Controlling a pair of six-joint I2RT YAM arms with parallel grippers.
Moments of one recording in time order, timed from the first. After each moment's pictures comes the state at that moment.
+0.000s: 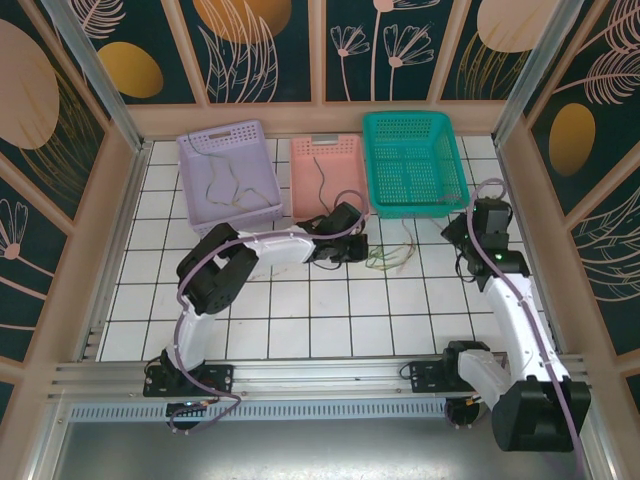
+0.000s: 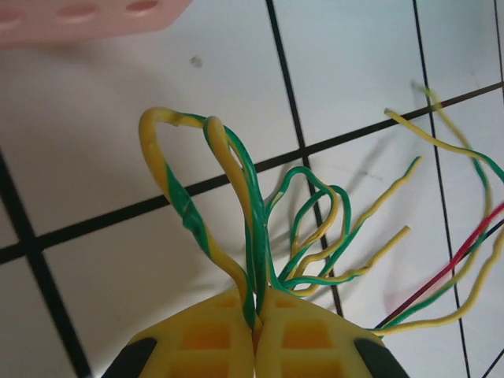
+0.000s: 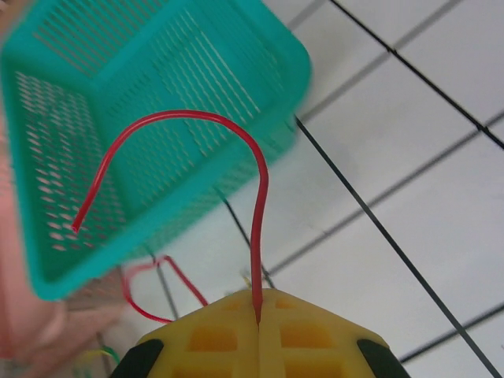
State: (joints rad) left arm -0.87 2.08 1.35 -0.16 0.19 -0.79; right arm 0.00 0.94 0.77 -0.50 0.03 0.63
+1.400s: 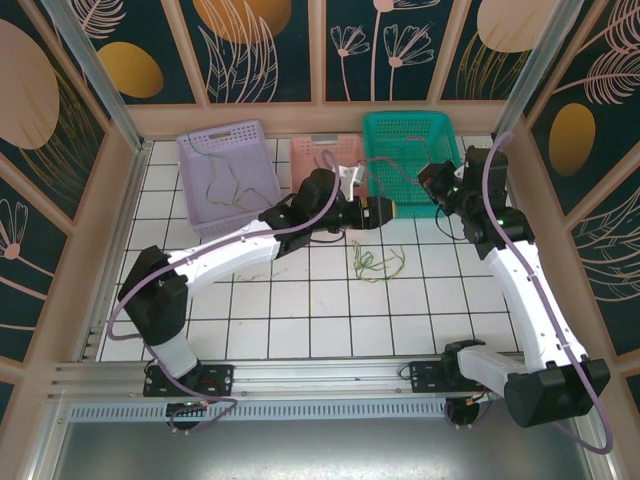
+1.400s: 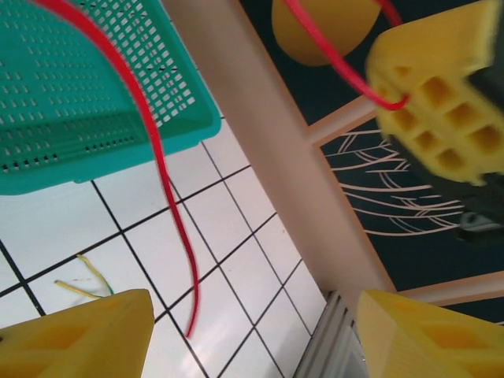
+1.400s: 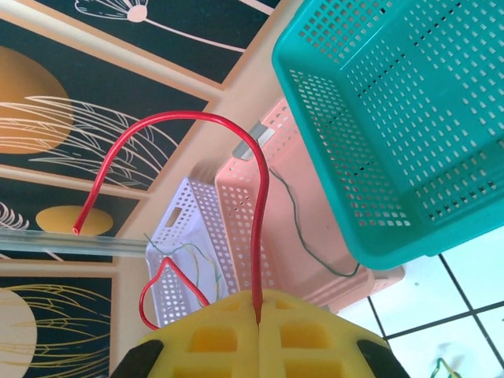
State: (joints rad) left arm -0.87 1.73 1.35 0.04 0.32 -0.81; right arm 0.20 1.10 1.16 -0.51 -0.19 0.97
